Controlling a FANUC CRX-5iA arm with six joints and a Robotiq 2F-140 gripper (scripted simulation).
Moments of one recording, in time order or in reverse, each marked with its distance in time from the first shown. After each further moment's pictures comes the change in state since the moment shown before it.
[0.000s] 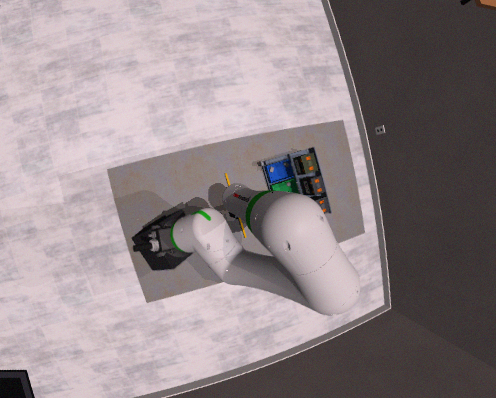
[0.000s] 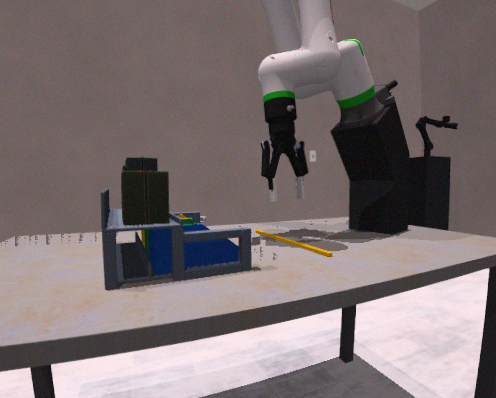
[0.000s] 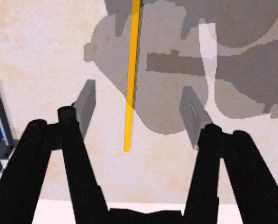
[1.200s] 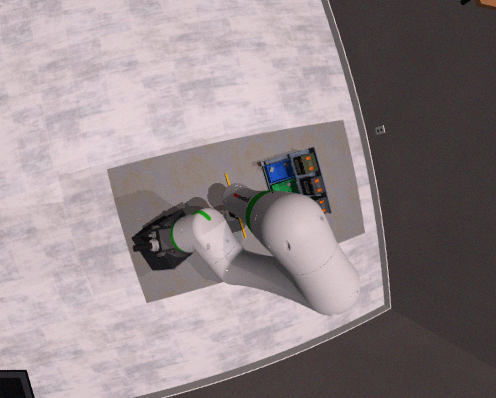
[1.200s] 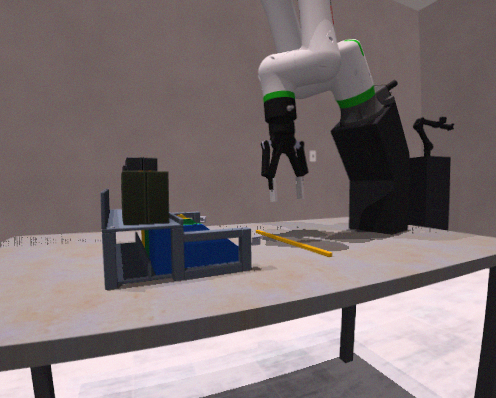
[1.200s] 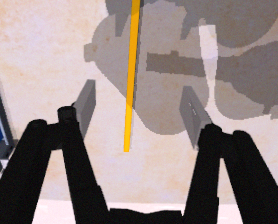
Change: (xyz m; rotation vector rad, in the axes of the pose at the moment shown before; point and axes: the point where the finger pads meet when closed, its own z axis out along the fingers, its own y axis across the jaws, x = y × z) arm 0.000 0.000 0.000 0.000 0.000 0.000
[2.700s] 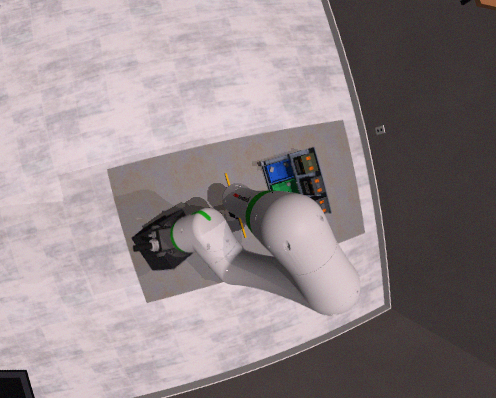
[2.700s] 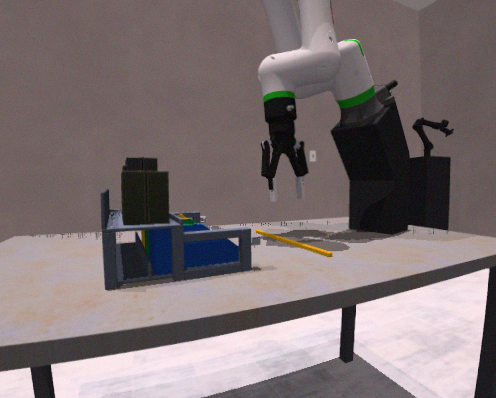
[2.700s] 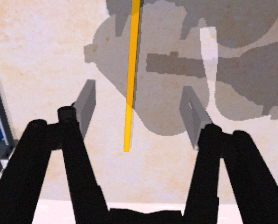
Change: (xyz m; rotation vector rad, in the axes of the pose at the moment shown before) arm 0.000 0.000 0.000 0.000 0.000 0.000
